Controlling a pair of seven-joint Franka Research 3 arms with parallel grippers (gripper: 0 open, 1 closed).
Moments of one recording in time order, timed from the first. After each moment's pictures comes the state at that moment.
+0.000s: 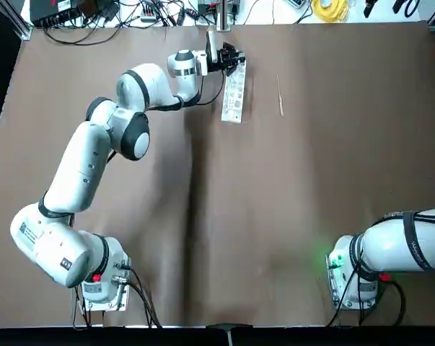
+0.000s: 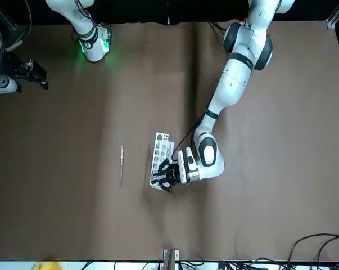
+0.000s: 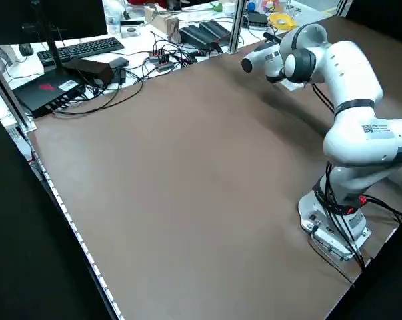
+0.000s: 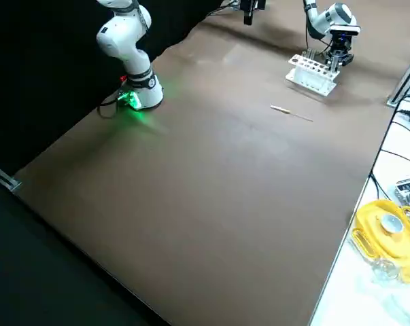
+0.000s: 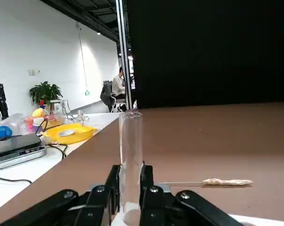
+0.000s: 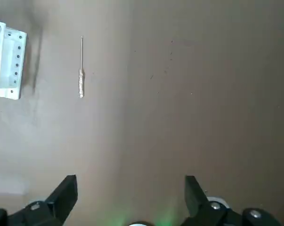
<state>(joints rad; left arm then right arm) -0.53 1.25 -0.03 -0.92 -1.95 2.17 2.38 0.13 -0.07 -0.04 -1.58 -0.02 1.48 -0.01</state>
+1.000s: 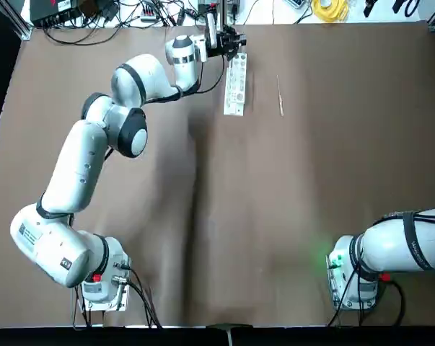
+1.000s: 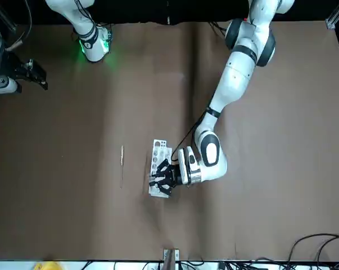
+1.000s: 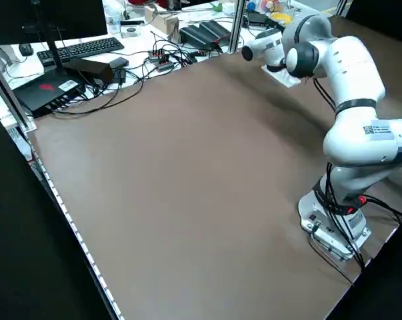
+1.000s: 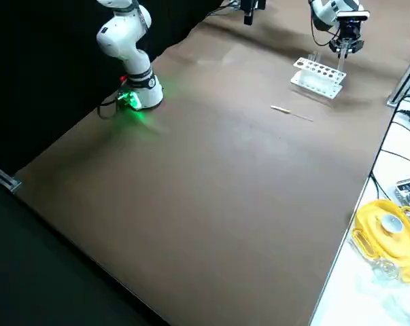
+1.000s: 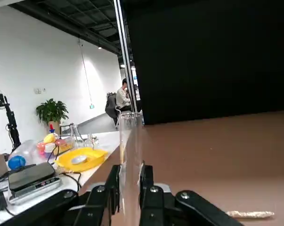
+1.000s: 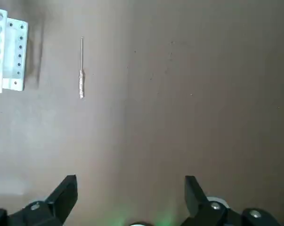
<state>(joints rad) -0.52 1.18 -0.03 -0.90 -1.95 2.17 2.38 0.13 -0.07 -0.04 -1.58 -0.02 1.48 -0.01</state>
